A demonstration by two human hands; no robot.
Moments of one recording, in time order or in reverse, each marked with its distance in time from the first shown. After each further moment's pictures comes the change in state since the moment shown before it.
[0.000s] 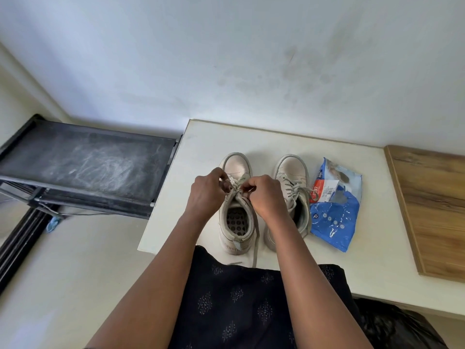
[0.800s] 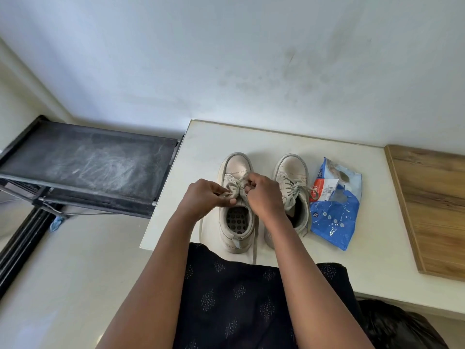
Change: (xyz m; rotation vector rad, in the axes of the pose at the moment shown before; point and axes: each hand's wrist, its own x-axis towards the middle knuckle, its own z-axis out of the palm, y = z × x) left_hand -0.013 -0.006 -0.017 -0.253 -0.217 -0.185; right_hand -0.011 -0.011 -0.005 -0.082 0.030 -0.023
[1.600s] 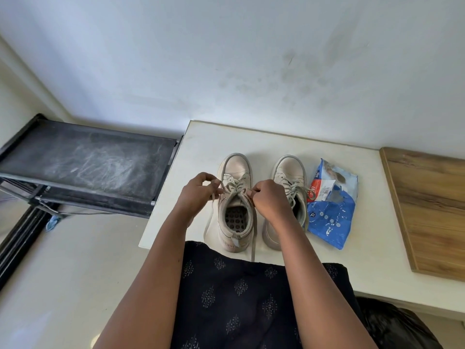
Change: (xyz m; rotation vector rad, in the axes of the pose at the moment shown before) left_hand 0.000 -0.005 -0.004 -0.300 0.028 -0.061; right_hand -0.004 0.008 -0.011 0.052 -0.109 0.147
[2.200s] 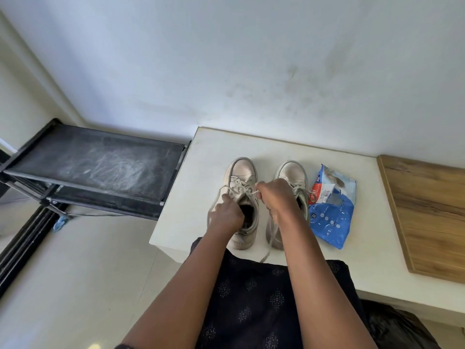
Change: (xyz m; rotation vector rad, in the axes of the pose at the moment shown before) left_hand -0.033 0.004 0.054 0.671 0.001 -0.184; right_hand -0.017 -0.023 -0.011 0.350 0.050 0.239
